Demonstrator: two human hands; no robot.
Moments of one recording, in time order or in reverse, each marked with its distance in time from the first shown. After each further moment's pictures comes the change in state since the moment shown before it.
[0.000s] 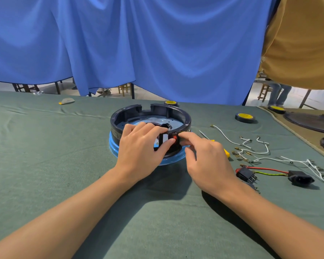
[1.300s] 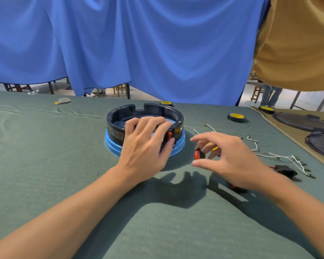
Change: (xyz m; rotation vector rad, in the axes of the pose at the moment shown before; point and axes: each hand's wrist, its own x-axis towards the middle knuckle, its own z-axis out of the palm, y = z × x) left_hand -0.003 0.012 -0.009 0.025 0.109 0.231; right_hand -0.010 0.022 -0.060 0.102 -0.241 0.011
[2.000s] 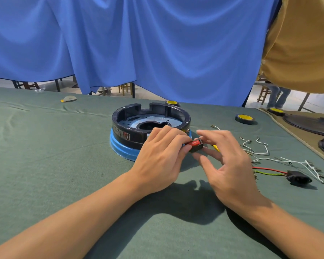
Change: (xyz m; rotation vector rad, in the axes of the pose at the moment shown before) left_hand 0.000 0.017 -0.003 -0.277 -0.066 0.093; right_hand -0.007 -0.012 0.047 0.120 0.479 -0.212
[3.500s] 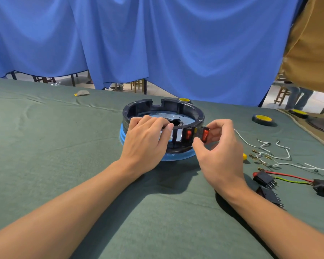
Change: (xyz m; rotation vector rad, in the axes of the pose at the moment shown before) left_hand -0.009 -0.037 -0.008 0.157 -0.049 -0.468; right_hand 0.023 0.006 0.047 0.039 0.151 0.308
